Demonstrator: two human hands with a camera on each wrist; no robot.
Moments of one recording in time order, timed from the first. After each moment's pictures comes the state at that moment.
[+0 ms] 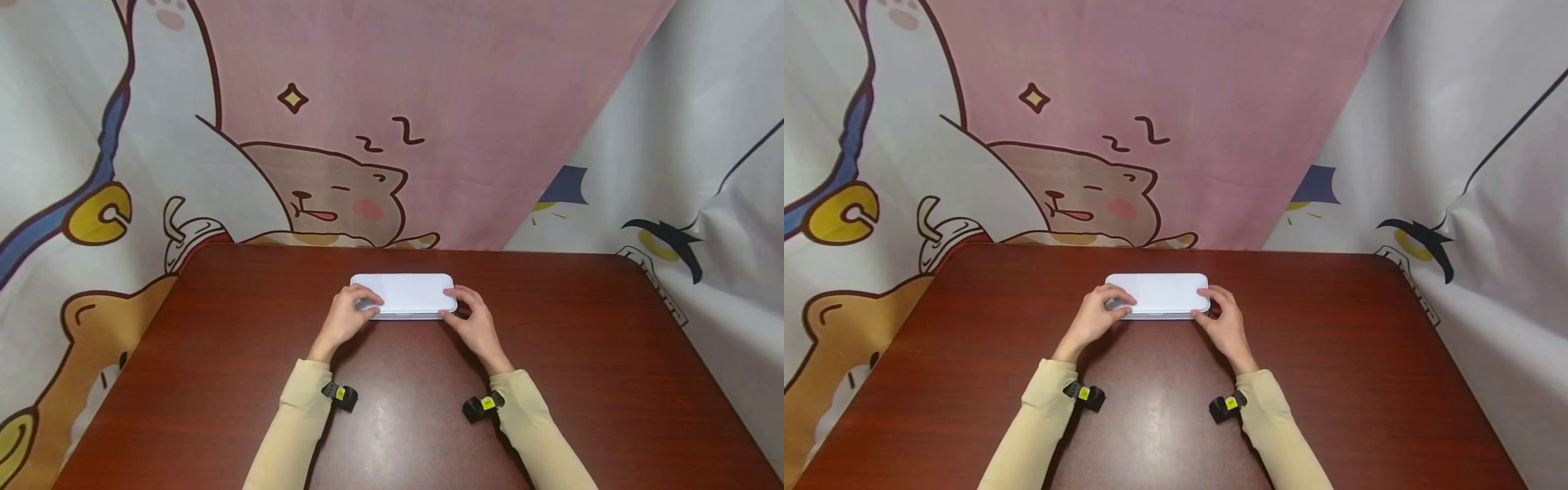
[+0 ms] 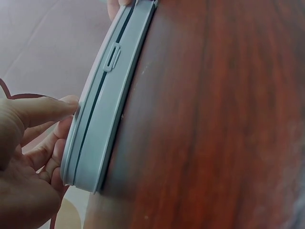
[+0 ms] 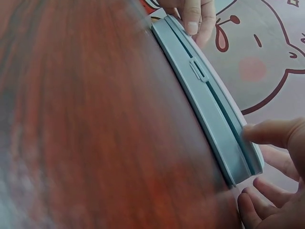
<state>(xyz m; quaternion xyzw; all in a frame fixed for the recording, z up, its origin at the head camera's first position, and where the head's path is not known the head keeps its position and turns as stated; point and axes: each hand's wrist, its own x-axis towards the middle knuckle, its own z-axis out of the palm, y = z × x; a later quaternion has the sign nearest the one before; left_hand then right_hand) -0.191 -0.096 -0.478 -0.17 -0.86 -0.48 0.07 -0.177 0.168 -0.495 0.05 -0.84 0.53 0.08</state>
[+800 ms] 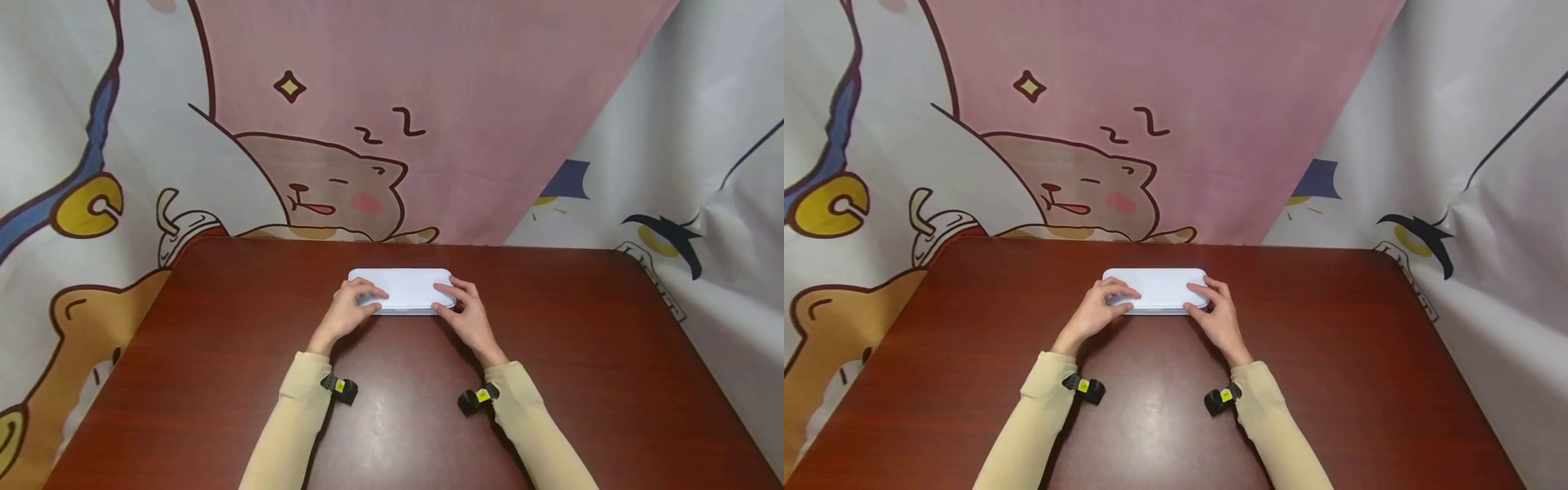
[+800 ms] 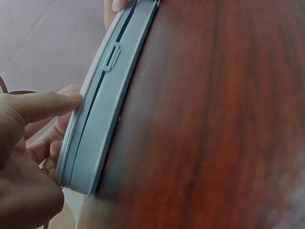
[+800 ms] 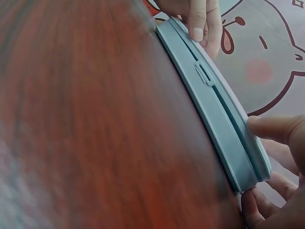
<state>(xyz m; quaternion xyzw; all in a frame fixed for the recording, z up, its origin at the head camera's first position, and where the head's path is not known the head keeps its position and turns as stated) -0.197 -0.097 -0.481 -0.20 -0.85 -0.48 0.02 -0.182 0.162 -0.495 0.07 -0.83 0.54 0.06</state>
